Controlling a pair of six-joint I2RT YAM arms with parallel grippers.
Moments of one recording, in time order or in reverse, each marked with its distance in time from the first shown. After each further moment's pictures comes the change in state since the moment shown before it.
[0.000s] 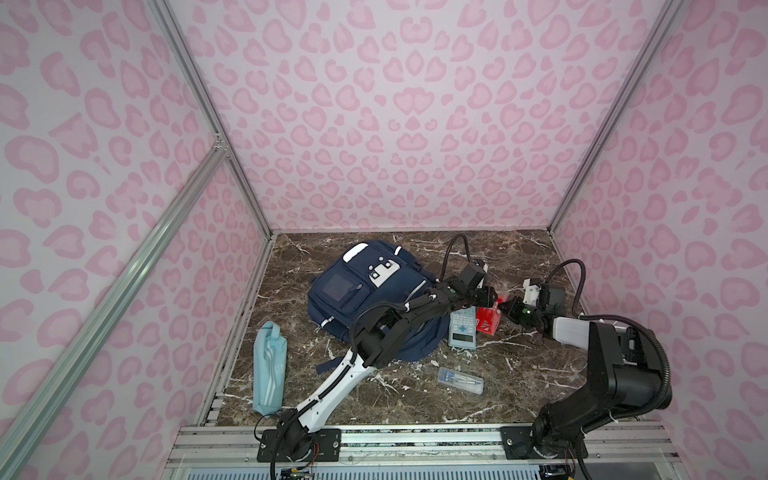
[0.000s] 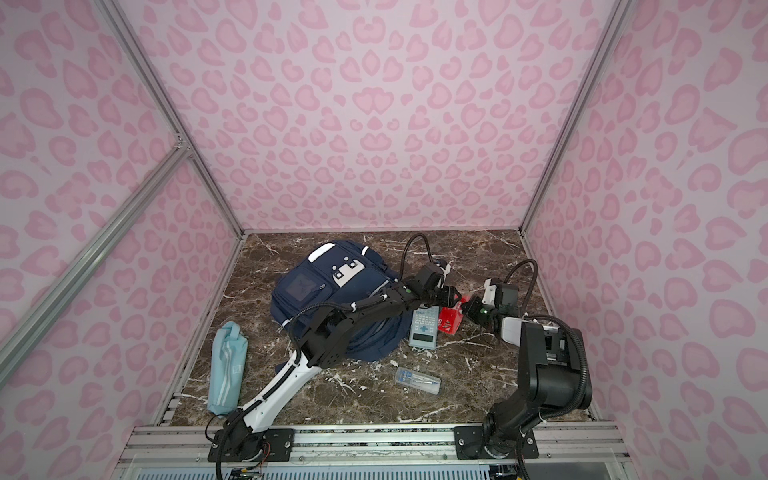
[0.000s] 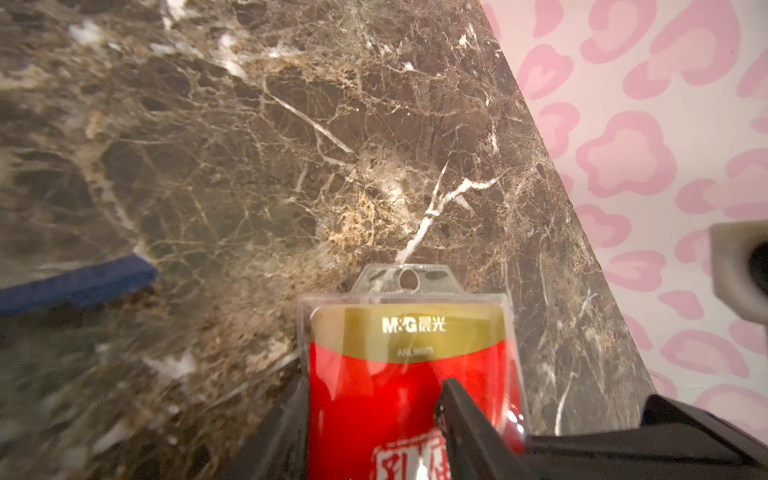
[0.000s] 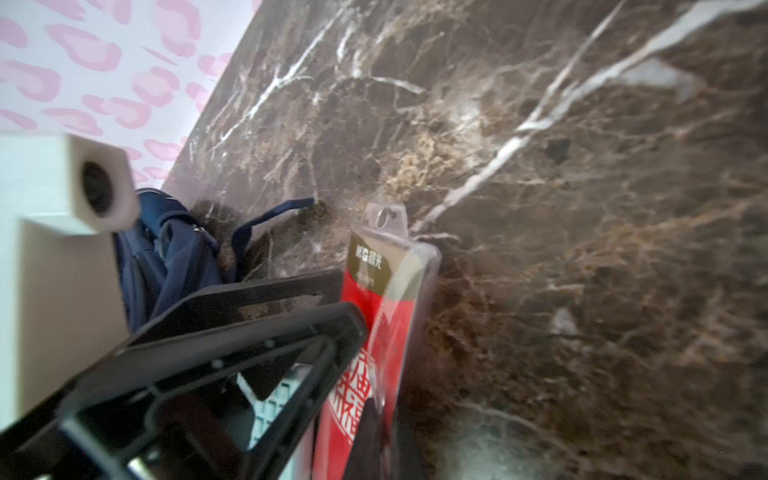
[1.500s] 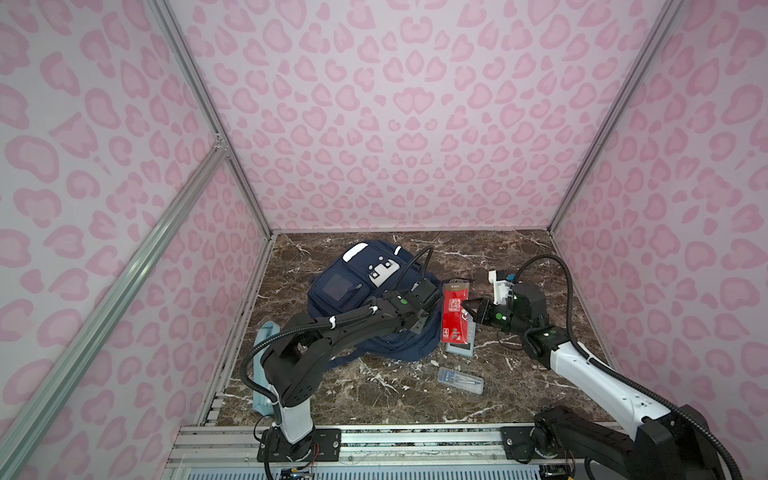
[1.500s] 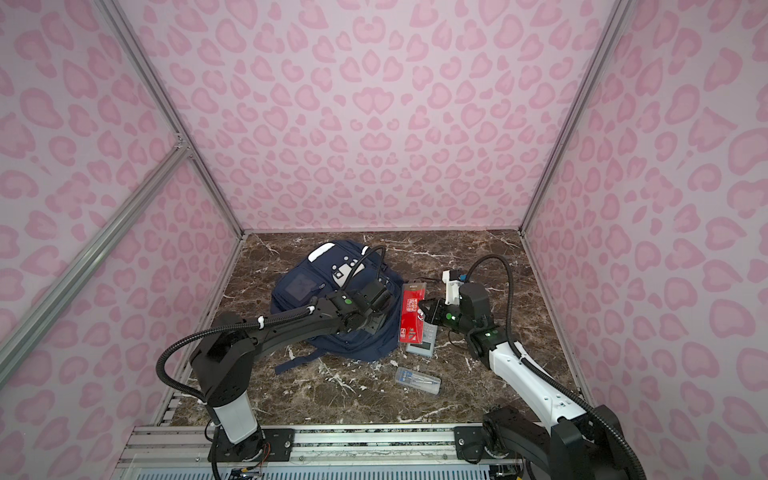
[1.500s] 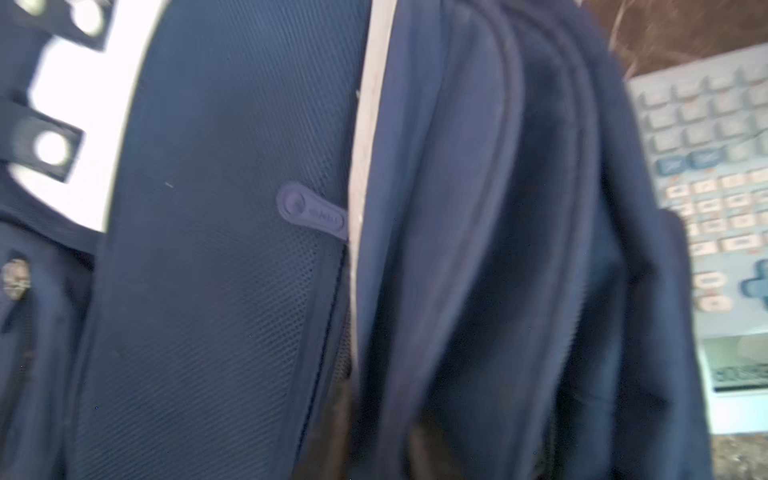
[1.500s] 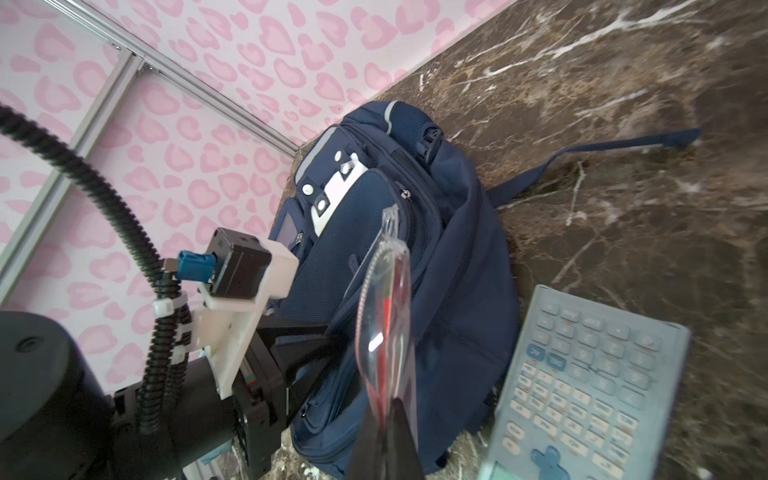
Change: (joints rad) left arm 0.029 -0.863 -0.889 -0.431 -0.605 0.314; right arm 0.489 -0.463 -0.017 -0.113 0.089 0.174
